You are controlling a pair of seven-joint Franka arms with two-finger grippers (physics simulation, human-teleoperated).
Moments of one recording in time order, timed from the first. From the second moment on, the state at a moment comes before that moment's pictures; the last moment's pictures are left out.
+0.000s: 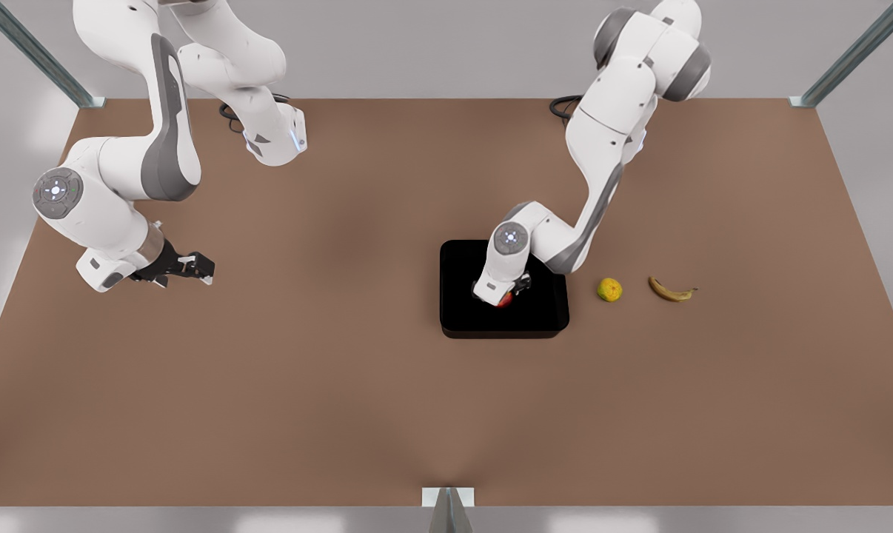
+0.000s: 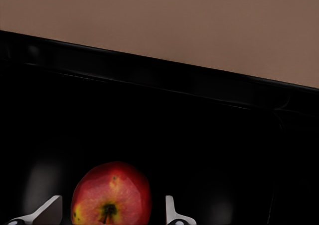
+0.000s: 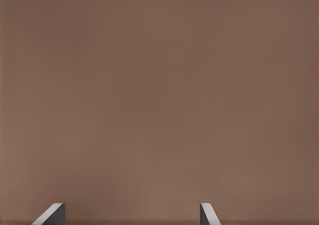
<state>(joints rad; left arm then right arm) -0.56 0.60 -0.10 -1.88 0.15 2.45 -0.95 0.09 0.06 -0.07 -1.84 0.03 1.91 -0.05</state>
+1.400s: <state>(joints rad) 0.08 0.21 -0.07 -1.59 0.05 1.91 -0.42 0.72 0.46 0.01 -1.54 0.09 2.07 0.45</state>
